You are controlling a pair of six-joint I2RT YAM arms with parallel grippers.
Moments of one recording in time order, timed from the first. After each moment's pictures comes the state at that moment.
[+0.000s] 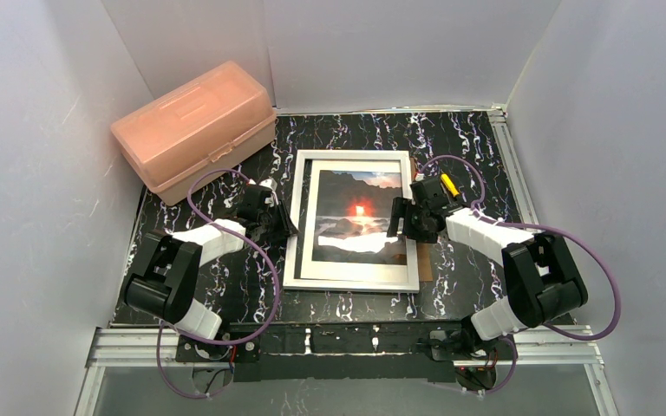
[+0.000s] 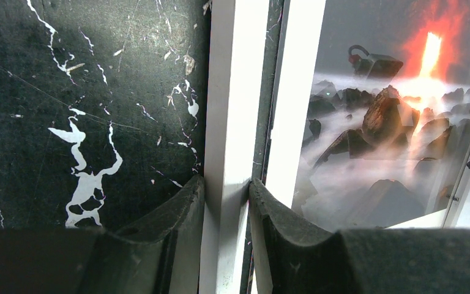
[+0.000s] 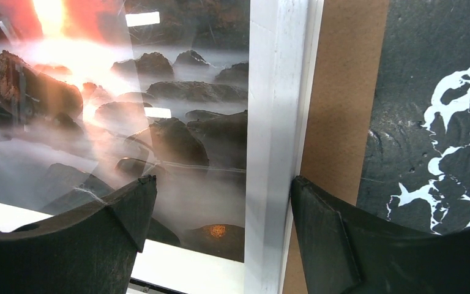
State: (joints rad) left arm -0.37 1.52 0.67 -0.03 0.17 -0.58; right arm 0.44 1.48 0.78 -0.32 -0.05 0.52
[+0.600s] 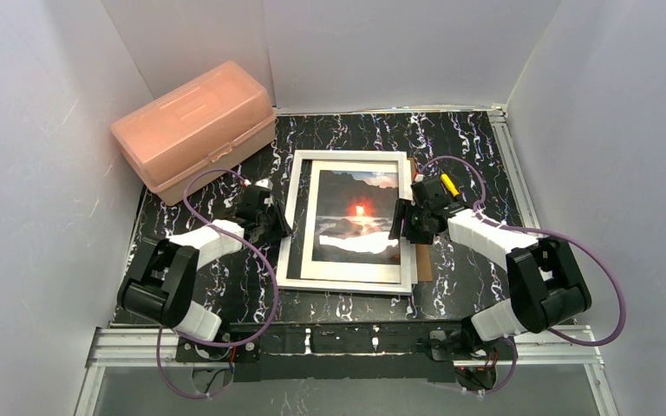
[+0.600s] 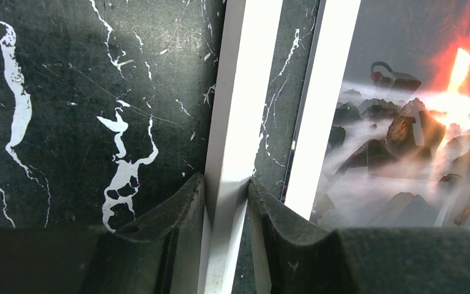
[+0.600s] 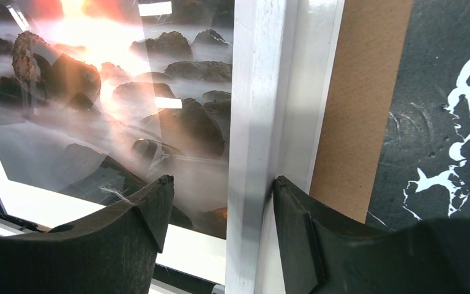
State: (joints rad) left arm -0.37 1.49 0.67 -0.07 0.08 -0.57; right arm 0.45 1.44 0.78 -0.36 -0.09 0.53
